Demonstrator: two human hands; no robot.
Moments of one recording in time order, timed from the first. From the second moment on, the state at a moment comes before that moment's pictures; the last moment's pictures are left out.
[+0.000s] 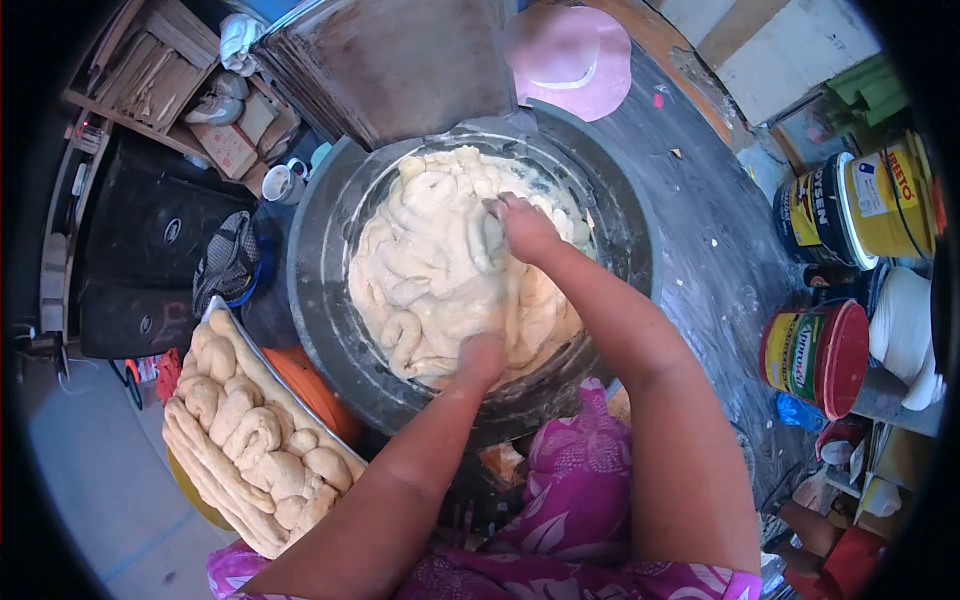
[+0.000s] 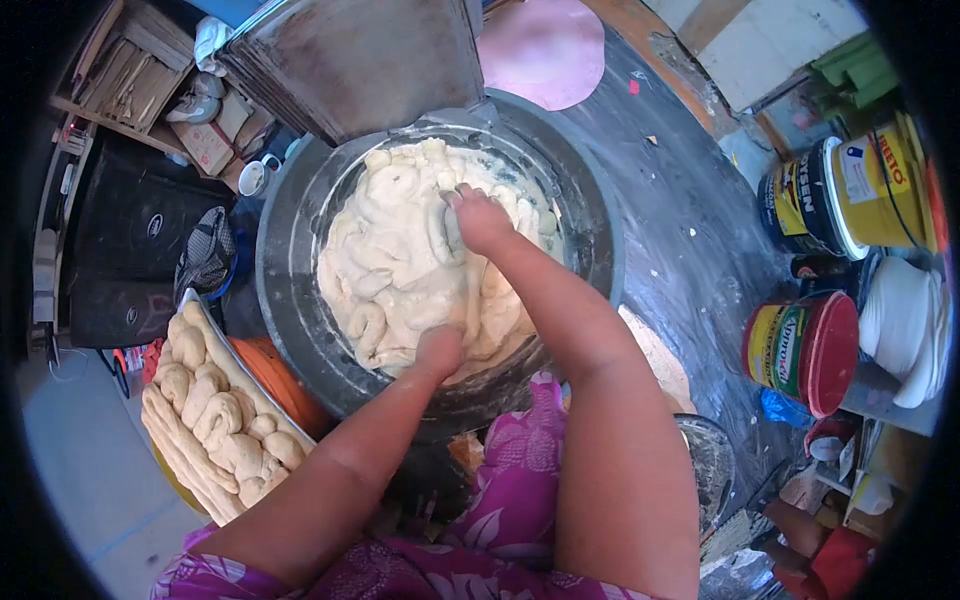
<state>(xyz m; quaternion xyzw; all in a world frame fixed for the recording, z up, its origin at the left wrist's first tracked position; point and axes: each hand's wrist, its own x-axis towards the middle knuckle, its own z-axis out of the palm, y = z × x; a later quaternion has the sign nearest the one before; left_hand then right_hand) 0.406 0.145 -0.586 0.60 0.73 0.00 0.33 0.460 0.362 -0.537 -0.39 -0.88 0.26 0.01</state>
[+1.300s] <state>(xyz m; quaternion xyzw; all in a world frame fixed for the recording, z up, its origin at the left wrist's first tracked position) 0.397 0.150 -0.582 0.72 0.61 -0.07 0.32 0.575 0.382 -0.609 -0.55 -0.54 0.63 0.05</state>
